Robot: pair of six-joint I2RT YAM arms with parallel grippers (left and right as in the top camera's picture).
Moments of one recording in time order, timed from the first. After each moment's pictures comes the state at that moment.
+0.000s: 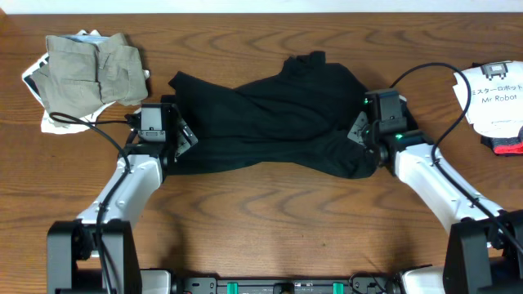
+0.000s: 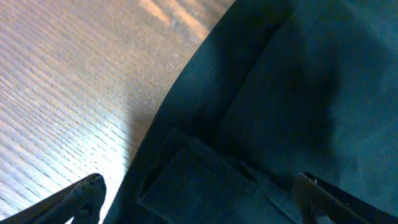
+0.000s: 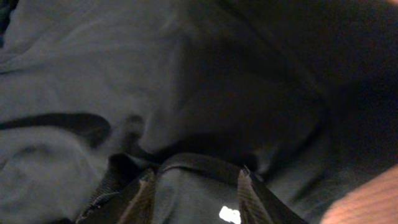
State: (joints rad) left arm -0.02 1.52 0.78 -0.31 -0.18 -0.60; right arm 0.20 1.56 0.91 -0.37 0.12 0.66
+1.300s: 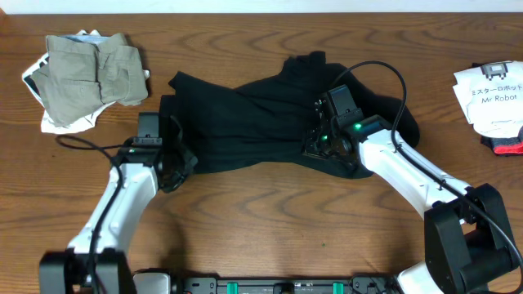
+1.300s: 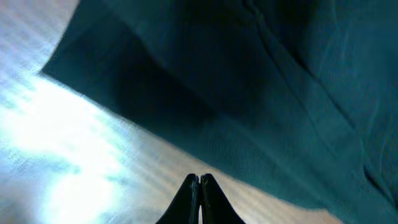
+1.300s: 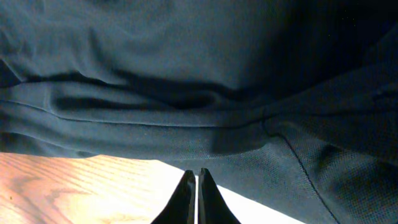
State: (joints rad) left arm -0.02 1.43 0.79 -0.62 0.16 -0.81; right arm 0.43 1.70 1.06 -0.53 -0.26 0.62
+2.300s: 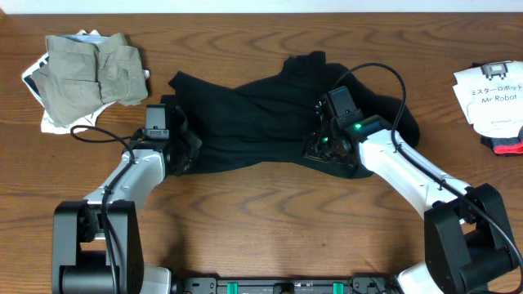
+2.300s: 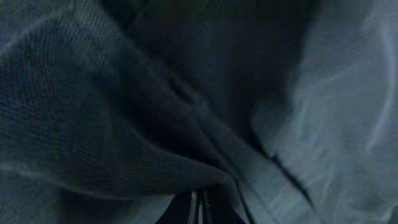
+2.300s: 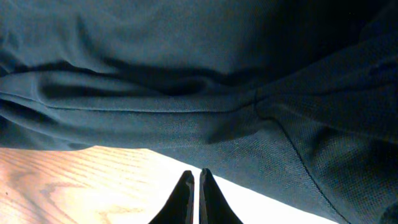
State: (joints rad) left arm -0.02 1.62 0.79 -0.30 0.20 -0.94; right arm 0.43 1.70 1.06 -0.57 -0.26 0.63
